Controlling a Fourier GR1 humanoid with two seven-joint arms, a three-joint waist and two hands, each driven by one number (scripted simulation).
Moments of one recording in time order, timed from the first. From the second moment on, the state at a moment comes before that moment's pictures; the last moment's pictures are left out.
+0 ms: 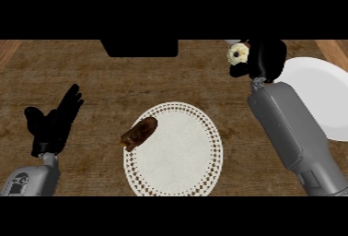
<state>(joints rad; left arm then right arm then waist) -0.16 0.26 0.04 -1.39 0.08 0.05 0.15 -0.84 -0.22 0.17 -0.94 1.06 -0.42 0.65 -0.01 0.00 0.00</state>
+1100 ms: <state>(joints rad) -0.19 0.23 0.05 -1.39 0.06 0.03 0.17 -0.60 -0.52 -0.20 -0.87 0.82 -0.48 0.40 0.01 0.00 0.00</state>
